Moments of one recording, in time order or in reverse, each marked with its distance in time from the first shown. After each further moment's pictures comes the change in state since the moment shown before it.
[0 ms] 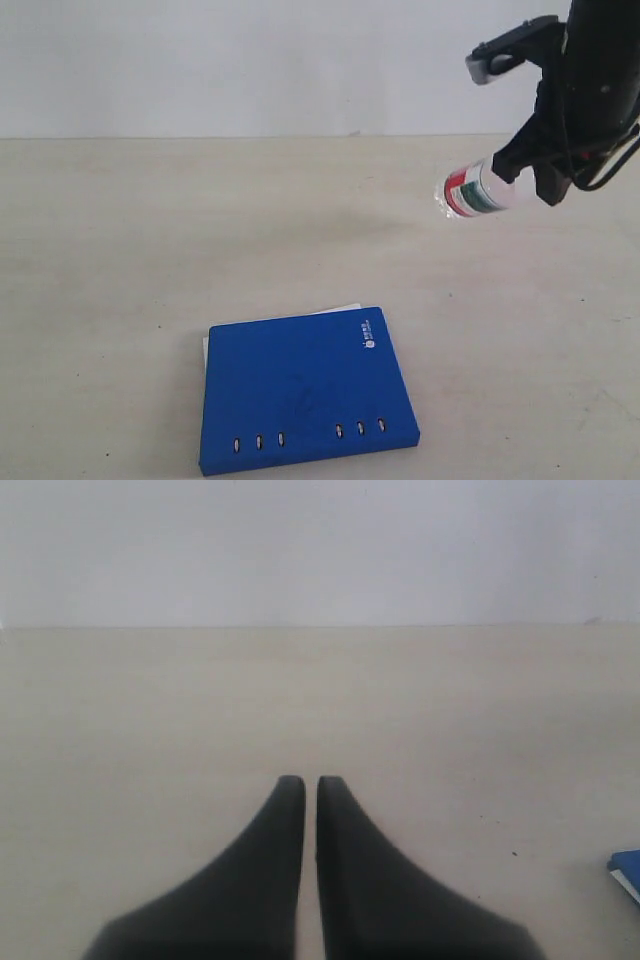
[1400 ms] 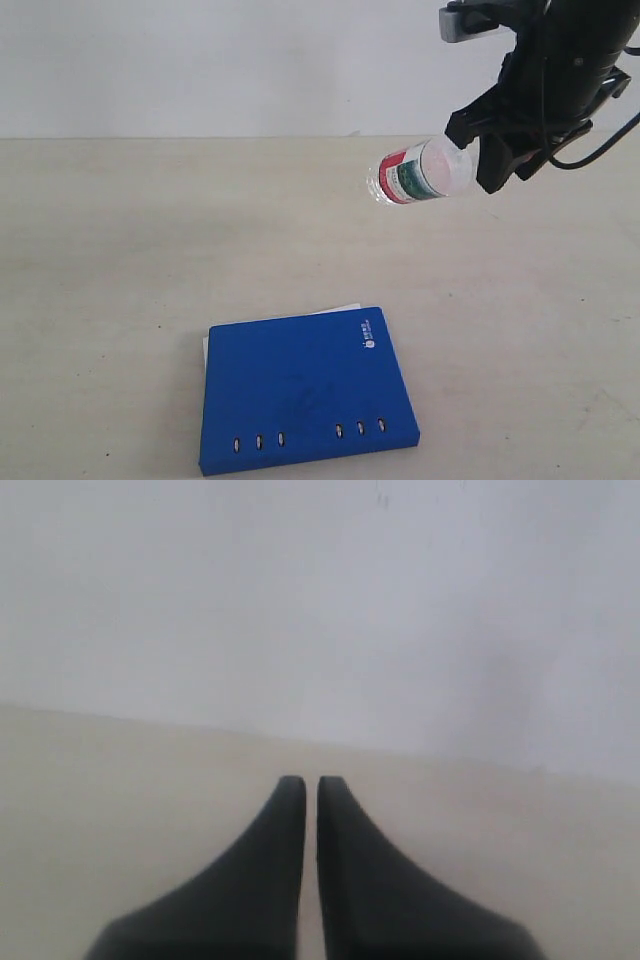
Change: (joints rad) left arm 0.000 0.000 0.000 -0.141 -0.229 -0.035; right arm 0.000 -0.021 -0.039 0.277 0.000 -0.054
